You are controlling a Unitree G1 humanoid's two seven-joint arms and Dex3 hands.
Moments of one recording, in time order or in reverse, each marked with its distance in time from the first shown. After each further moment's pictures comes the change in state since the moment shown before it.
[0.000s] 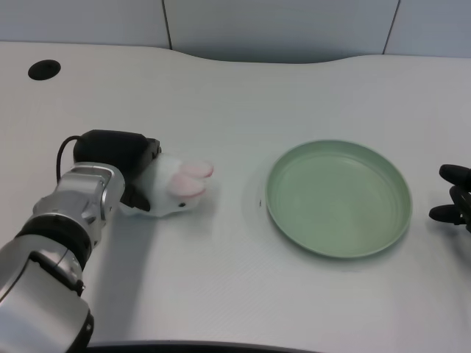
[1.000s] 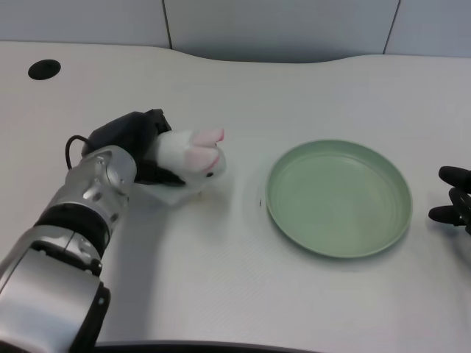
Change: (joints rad) left arm -0.058 -0.066 0.301 0.006 -0.253 0.033 -0.126; right arm 0.002 0.003 0.009 0.002 -0.005 -0.013 -0.010
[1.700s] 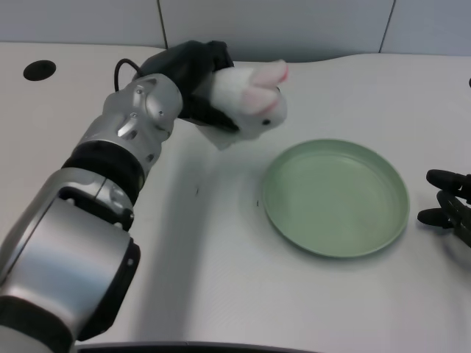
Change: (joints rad) left arm -0.200 -0.086 -0.072 -0.030 0.033 -0.040 -0.126; right arm -0.002 0.024 0.027 0.006 -0.013 -0.003 -0.016
